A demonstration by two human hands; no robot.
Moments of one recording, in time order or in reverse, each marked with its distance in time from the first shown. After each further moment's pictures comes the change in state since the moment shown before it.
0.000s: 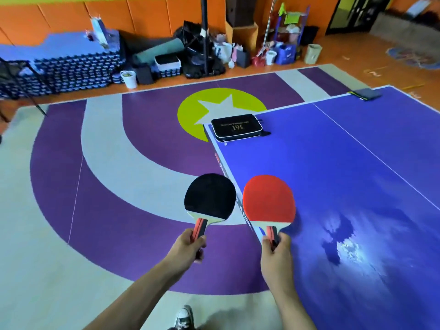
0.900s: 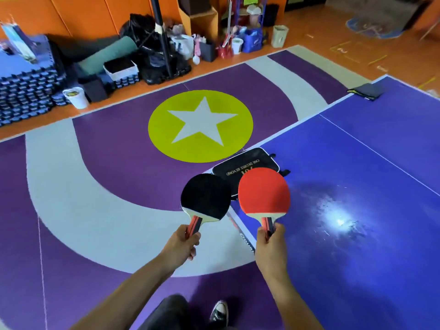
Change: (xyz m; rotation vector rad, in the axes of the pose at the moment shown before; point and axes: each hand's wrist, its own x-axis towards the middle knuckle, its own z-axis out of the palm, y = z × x) left_hand 0.360 0.200 -0.179 0.300 -0.143 0.006; right_hand 0.272 -0.190 0.238 0.000 0.168 0.153
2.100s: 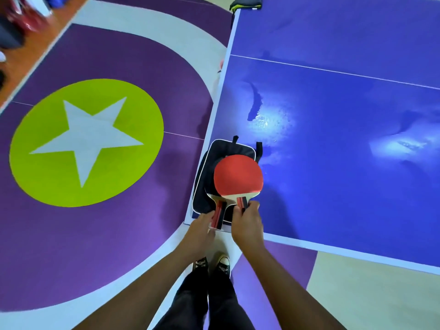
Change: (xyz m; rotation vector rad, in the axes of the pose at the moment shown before) left_hand 0.308 0.093 -0.032 0.828 -0.783 0.465; right_hand 0.153 -0.107 0.186 0.086 0.337 0.636
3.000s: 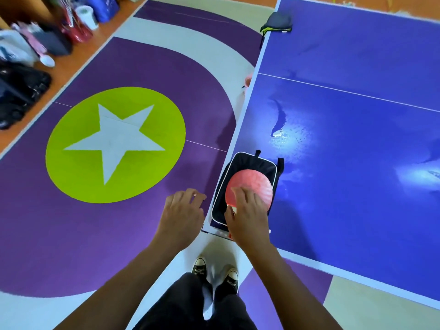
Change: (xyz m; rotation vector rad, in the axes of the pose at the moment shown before) left_hand -0.035 0.013 -0.102 0.726 0.493 0.146; right_hand -0.012 -0.059 0.004 -0.502 0.039 -0.678
